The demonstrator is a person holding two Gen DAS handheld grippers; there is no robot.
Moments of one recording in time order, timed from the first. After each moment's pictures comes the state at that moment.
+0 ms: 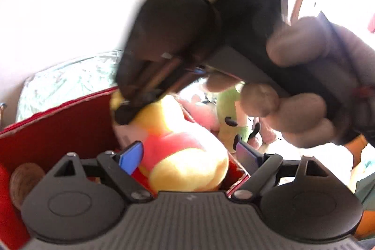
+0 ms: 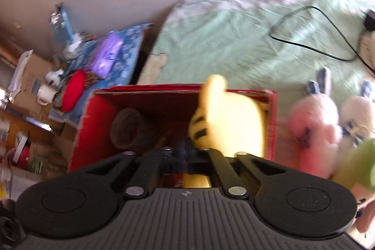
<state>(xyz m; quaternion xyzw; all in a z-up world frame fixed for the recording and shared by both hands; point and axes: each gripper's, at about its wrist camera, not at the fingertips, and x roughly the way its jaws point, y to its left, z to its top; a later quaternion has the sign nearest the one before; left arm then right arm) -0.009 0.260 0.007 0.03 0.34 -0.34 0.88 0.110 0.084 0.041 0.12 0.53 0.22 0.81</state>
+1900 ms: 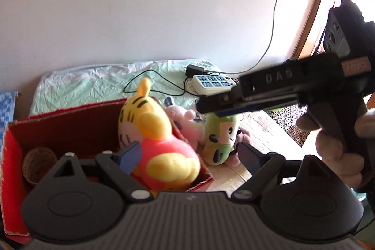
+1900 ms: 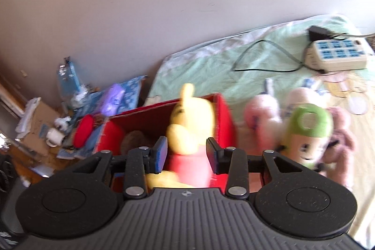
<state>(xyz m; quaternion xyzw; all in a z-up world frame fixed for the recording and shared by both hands) -0.057 0.212 0.076 -0.01 0.32 -0.30 0.90 -0.012 0.013 0.078 0.18 0.39 0.16 0.89</state>
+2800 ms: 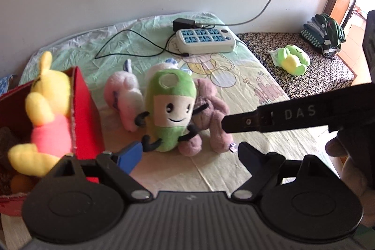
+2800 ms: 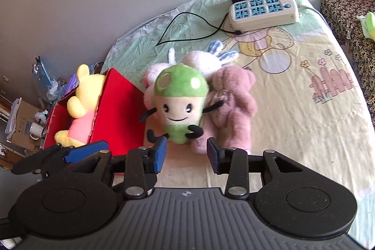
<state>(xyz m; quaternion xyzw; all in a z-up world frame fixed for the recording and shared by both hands) -0.058 0.016 0.039 0.05 0.44 -0.20 0.87 -0.036 -0.151 0.016 0.21 0.46 0.13 0.85</state>
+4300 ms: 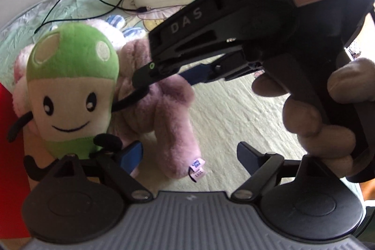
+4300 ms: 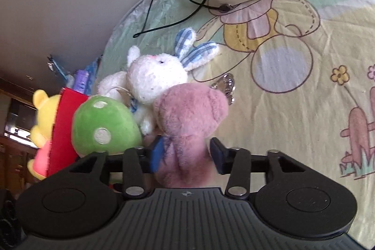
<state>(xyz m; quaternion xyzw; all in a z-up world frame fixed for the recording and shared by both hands) 0.007 -0.075 -0.054 0.08 0.51 -0.23 0.83 0.093 -0.211 -0.094 0.29 0.51 0.25 0.77</state>
